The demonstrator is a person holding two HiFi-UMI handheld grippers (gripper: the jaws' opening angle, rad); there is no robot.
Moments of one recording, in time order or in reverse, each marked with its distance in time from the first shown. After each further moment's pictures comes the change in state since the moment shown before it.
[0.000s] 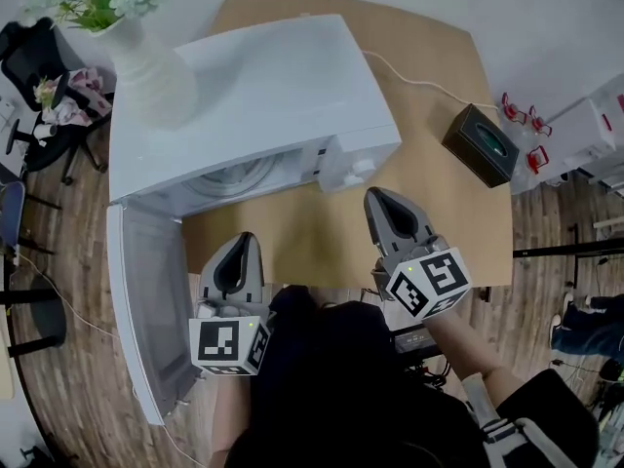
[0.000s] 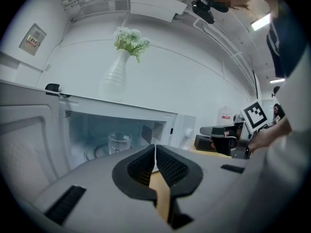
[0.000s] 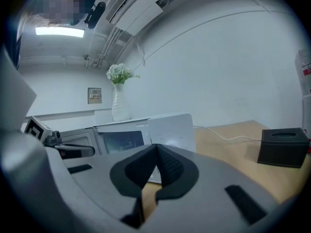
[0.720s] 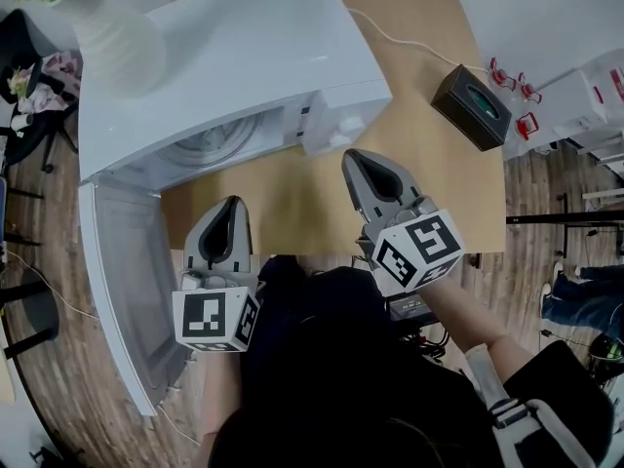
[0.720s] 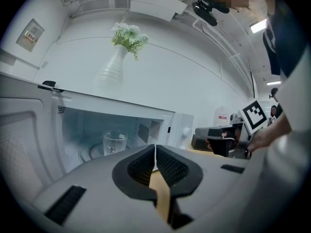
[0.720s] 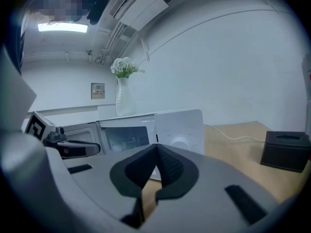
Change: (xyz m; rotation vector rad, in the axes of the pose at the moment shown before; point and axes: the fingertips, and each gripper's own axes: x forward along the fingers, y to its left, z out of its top) left arm 0.011 -0.007 -0.005 -0.004 0.008 -0.046; right arm 0.008 0.012 -0.008 -0.040 0.046 0.026
